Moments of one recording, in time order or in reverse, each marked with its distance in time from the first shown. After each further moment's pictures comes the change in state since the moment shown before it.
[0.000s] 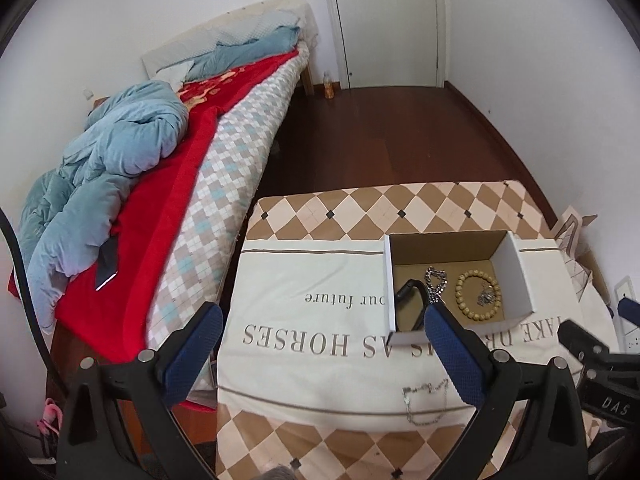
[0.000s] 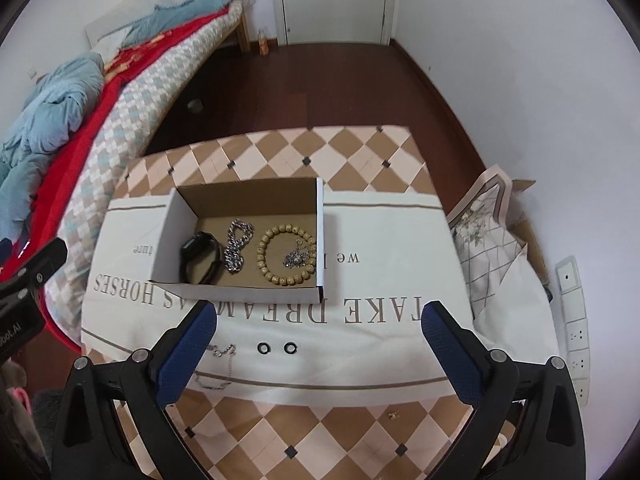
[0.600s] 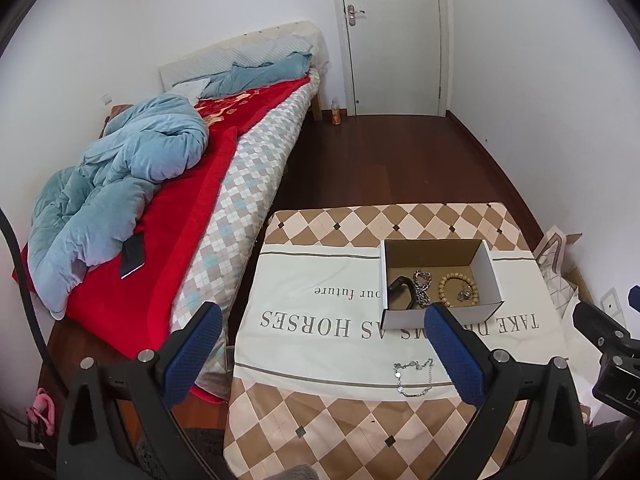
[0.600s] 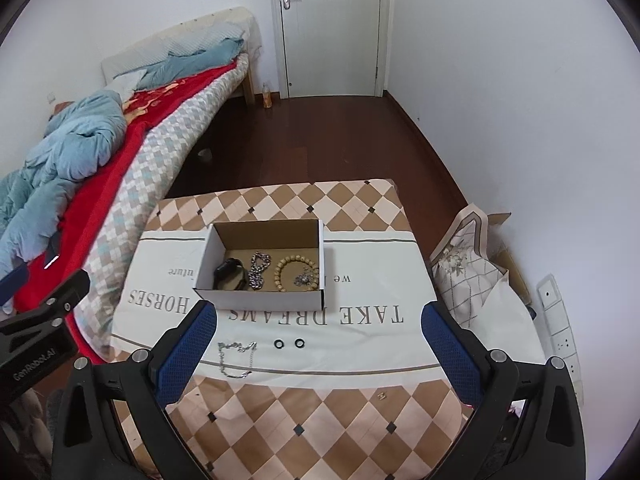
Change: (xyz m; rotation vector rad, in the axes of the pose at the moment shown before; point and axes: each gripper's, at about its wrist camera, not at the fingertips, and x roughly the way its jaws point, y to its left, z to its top) left arm -0.072 0.015 -0.029 -0.049 -0.096 0.001; right arm -0.103 0.000 -0.034 0.011 -0.177 0.023
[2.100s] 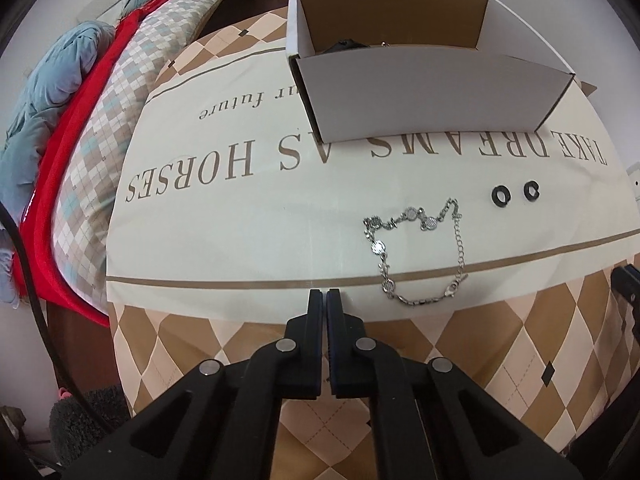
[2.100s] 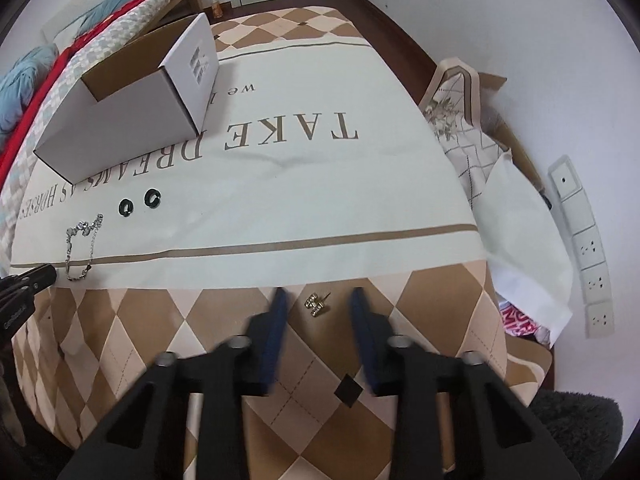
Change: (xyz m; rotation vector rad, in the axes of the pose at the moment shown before) left arm 0.172 -0.078 -0.128 0.198 0.475 -0.053; right arm 0.179 -0.089 -0.139 0.090 0.336 -0.093
